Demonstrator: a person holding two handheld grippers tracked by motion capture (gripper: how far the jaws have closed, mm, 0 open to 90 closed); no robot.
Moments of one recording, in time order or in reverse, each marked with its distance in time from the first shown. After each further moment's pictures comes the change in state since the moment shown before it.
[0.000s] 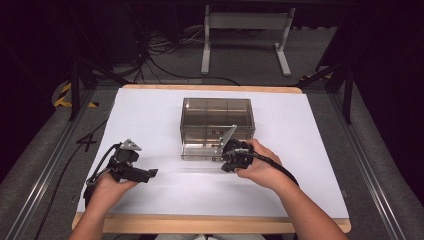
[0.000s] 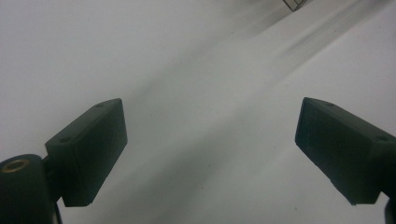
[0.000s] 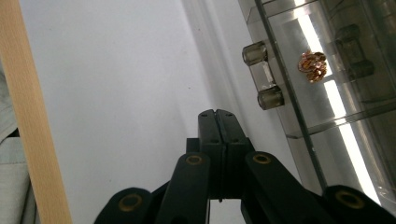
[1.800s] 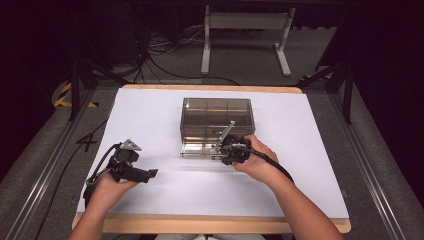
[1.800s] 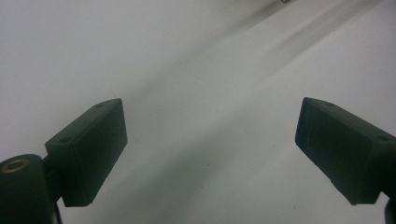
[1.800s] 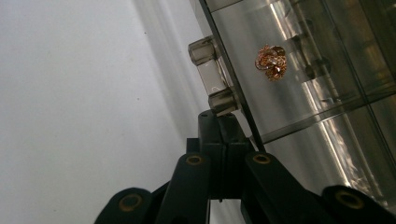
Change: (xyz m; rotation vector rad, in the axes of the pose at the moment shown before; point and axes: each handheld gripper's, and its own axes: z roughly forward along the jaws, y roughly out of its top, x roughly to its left) left arm 0.000 0.000 0.000 0.002 -0.006 -0.004; right arm -0.021 0.004 0.014 0.011 -0.077 0.052
